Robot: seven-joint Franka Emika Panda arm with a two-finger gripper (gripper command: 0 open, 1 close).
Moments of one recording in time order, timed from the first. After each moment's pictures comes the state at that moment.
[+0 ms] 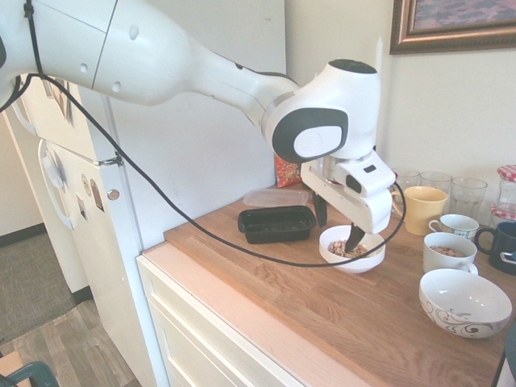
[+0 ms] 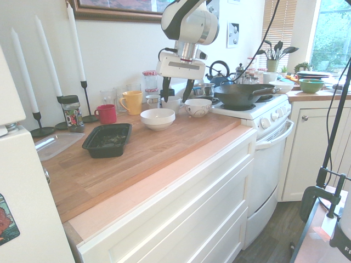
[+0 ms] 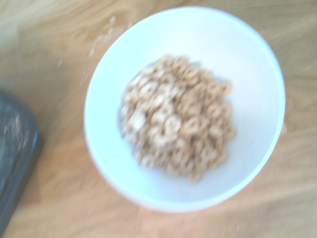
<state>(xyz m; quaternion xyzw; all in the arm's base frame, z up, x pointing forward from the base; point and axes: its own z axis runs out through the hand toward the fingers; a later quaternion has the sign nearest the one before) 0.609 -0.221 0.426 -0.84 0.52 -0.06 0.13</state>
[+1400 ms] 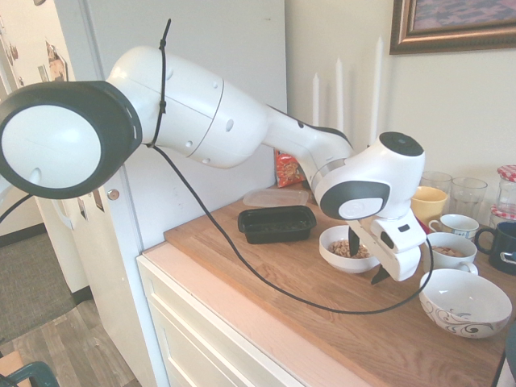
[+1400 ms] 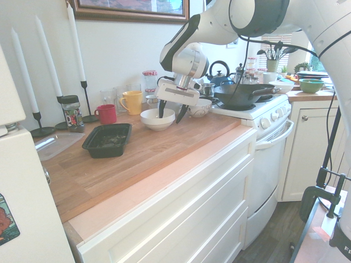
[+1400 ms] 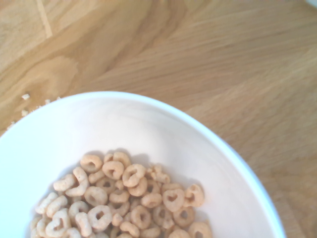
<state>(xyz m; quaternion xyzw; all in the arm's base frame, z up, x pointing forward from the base) 0.678 -0.256 0.323 -0.80 0.57 -0.05 0.17</state>
